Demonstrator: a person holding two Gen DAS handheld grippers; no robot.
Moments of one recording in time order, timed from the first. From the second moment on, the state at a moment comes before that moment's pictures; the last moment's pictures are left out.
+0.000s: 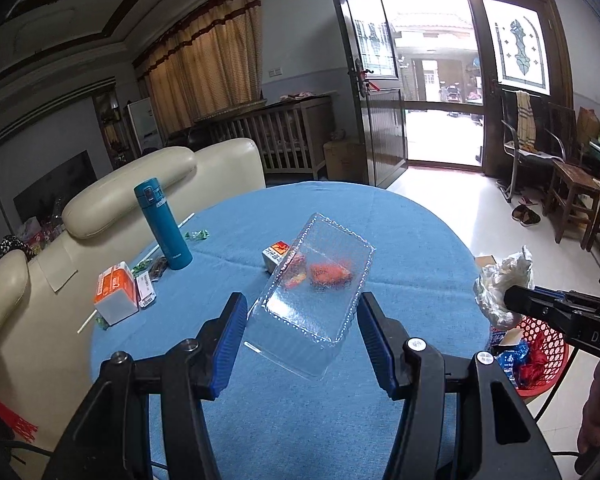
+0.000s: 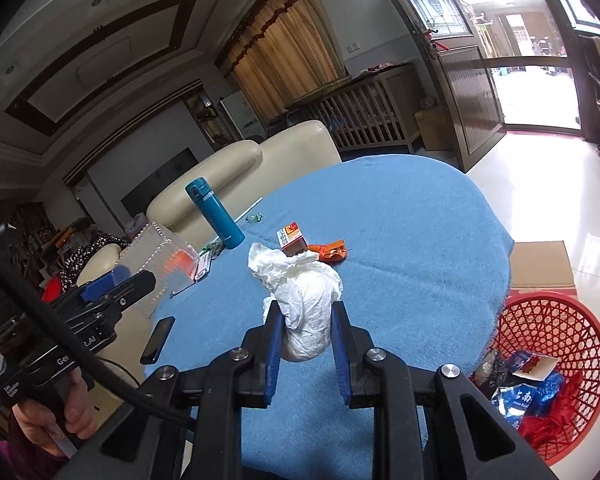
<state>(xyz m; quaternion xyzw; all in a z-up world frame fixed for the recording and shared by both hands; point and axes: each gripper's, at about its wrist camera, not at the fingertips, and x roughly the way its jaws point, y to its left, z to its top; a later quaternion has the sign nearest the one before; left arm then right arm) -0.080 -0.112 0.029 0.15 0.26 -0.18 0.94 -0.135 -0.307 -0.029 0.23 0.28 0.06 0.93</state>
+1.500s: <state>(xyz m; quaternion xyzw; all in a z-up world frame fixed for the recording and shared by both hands) -0.085 -0.123 0.003 0.15 0.31 -0.19 0.92 -0.156 -0.316 -0.055 0.26 0.29 0.04 0.92</state>
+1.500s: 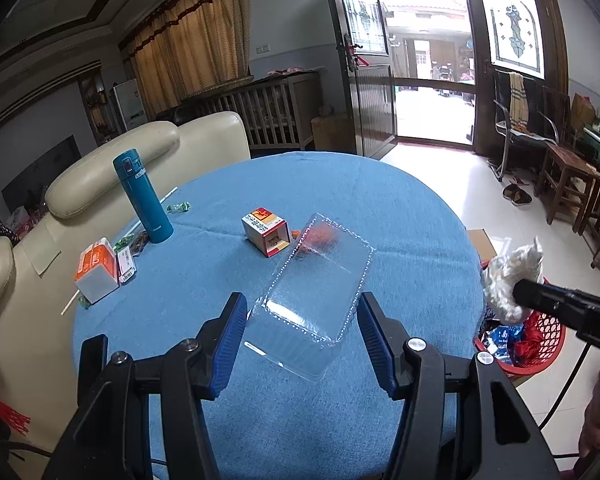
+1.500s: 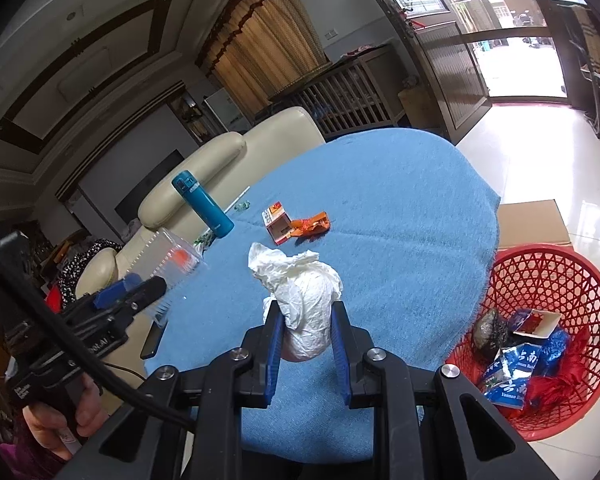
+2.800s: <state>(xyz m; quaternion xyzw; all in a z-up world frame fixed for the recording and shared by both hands) -0.083 -0.139 -0.002 0.17 0.31 -0.20 0.91 -0.159 -0.335 -0.066 0.29 0.29 0.04 0.91</state>
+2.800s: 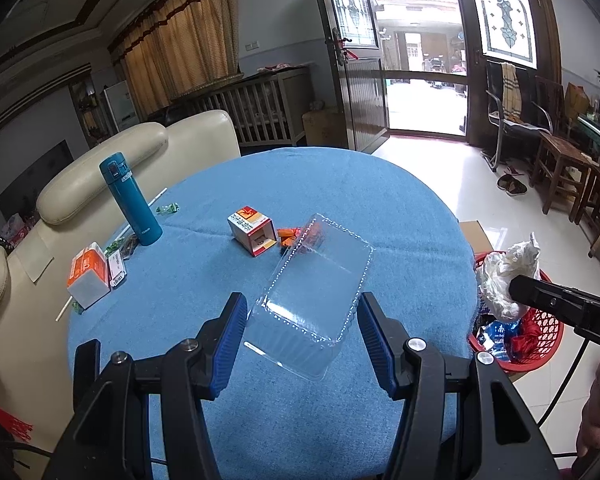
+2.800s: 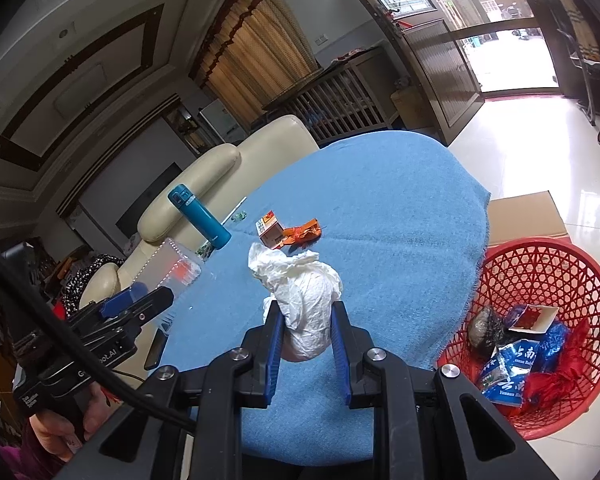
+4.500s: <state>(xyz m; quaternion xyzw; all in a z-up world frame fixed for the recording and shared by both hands) -0.096 -0.123 0.008 0.15 0.28 -0.18 0.93 -0.151 -0.313 -0.063 0.28 0.30 0.05 0.91</state>
